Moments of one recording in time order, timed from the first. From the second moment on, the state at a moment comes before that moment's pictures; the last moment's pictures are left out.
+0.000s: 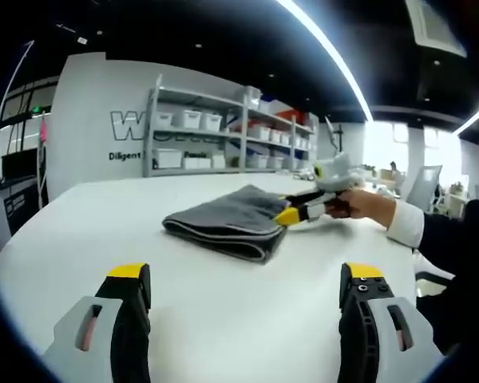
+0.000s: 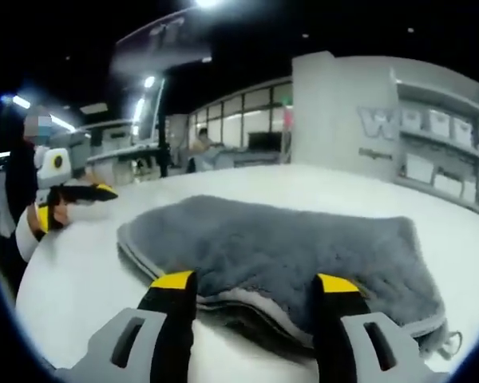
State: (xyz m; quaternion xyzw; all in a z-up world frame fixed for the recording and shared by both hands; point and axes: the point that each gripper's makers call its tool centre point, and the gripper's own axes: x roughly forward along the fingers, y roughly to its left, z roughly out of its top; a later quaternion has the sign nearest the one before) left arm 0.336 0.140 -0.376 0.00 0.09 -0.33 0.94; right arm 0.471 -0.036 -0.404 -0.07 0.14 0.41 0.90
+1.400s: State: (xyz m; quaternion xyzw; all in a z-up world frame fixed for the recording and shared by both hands) left arm 0.336 0.141 -0.377 0.00 0.09 -0.34 0.94; right arm 0.462 -0.023 -0.401 -0.14 0.10 0.48 0.86
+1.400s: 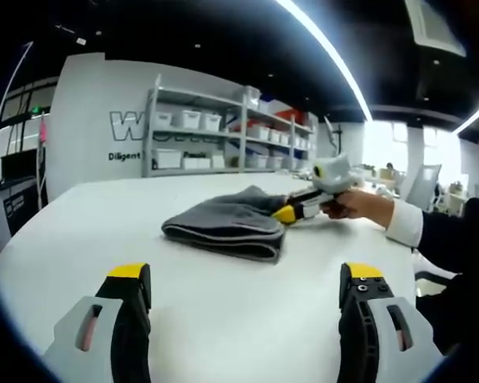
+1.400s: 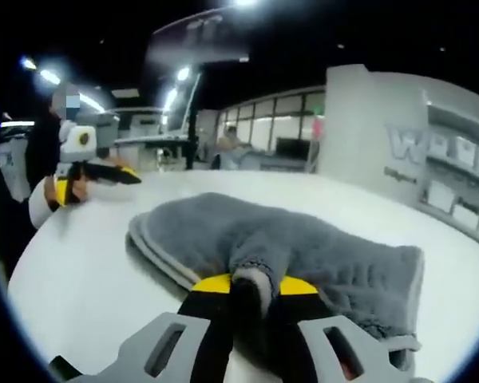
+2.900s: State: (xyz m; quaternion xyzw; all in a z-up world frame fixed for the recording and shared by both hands) left arm 0.338 0.136 -0.375 0.02 0.09 -0.35 0.93; right arm 0.410 -0.003 -0.400 -0.13 0.07 0.62 0.77
